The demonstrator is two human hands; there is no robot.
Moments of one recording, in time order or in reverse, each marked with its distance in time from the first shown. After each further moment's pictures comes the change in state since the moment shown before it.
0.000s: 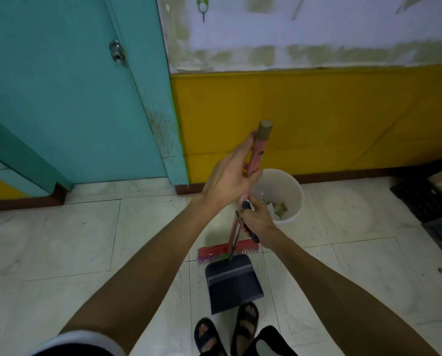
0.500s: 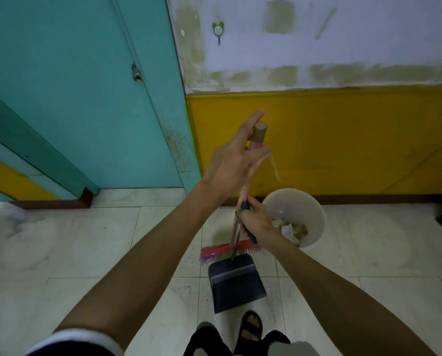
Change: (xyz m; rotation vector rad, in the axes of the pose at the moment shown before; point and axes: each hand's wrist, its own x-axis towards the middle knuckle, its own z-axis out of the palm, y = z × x) left_hand 0.103 -0.003 -0.031 0.515 0.170 0.356; right_hand 0.085 -0.062 -0.004 0.004 -0.114 -0.072
